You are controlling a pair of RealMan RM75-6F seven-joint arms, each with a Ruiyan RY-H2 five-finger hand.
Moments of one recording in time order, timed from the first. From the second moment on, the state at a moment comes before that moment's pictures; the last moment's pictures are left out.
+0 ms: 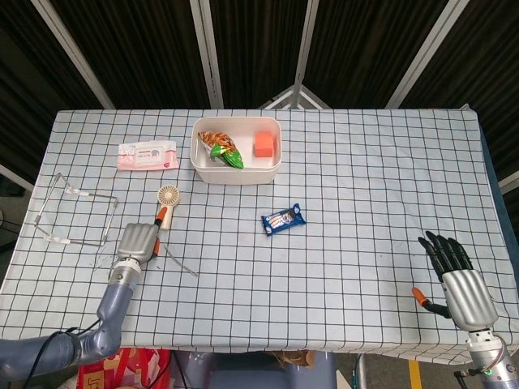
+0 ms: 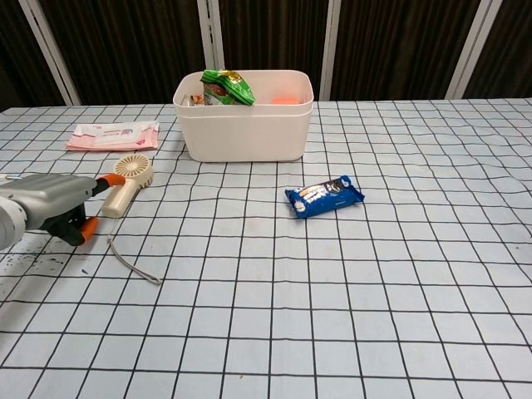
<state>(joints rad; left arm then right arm) -0.68 -1.62 -0.12 -1.47 0.66 1.04 0.75 0.11 -1.13 0.01 -1.59 -1.63 1.49 0.10</state>
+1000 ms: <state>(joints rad) -0.56 -1.44 -0.10 -1.70 1.02 1.32 0.55 0.11 -1.13 0.01 -1.58 -1.64 1.51 0.11</state>
